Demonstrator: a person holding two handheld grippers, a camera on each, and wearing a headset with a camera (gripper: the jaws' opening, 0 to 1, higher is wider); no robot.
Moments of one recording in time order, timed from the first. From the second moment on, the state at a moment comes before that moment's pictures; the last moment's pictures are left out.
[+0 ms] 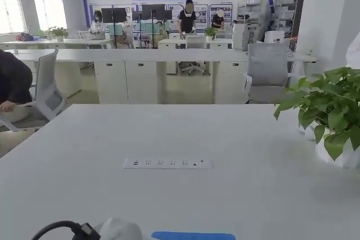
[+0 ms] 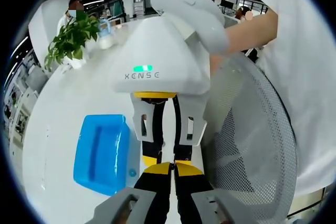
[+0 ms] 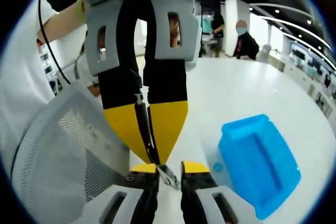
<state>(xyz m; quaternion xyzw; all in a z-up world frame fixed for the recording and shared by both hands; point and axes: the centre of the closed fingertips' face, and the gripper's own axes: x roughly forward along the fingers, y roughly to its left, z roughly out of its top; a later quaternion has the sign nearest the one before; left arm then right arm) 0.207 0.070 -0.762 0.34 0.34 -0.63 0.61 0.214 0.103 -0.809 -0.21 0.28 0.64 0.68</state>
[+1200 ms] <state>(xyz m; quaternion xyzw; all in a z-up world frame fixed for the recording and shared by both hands) 0.212 0.070 -0.757 0.33 0.30 -0.62 0.65 0.213 0.104 -0.814 -0.22 0.27 0.64 0.68</state>
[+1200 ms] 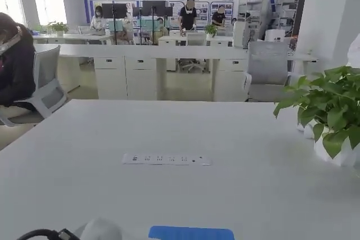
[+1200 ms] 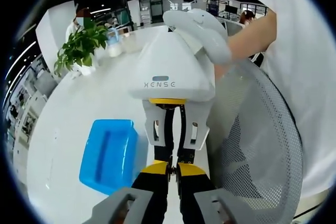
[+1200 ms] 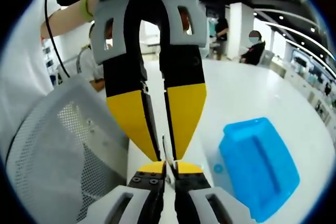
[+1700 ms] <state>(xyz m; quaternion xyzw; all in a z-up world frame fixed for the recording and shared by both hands) 0.211 0.071 -0.761 0.34 0.30 -0.62 0.64 0.214 0.105 -0.814 -0.20 0.27 0.64 0.69</state>
